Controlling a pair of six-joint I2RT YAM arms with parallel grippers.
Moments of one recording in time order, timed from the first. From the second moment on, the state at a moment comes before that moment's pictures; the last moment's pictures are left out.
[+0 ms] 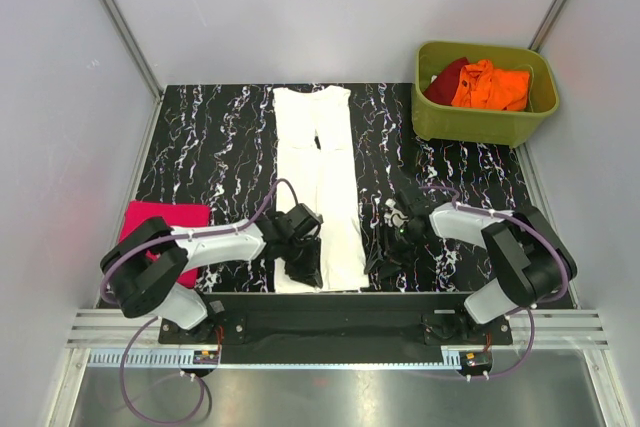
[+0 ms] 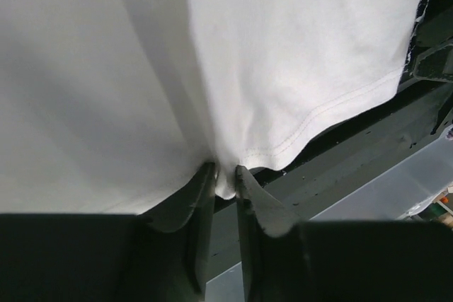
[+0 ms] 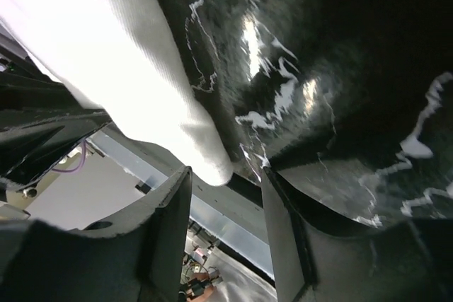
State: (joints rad) left arm -0.91 1.48 0.70 -0.38 0.32 -0.84; right arm 0.48 1.54 0.63 -0.45 -0.64 0.64
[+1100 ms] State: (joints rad) left arm -0.87 1.54 0.72 -0.31 0.44 -0.80; right arm 0.58 1.61 0.61 -0.31 -0.71 0.70
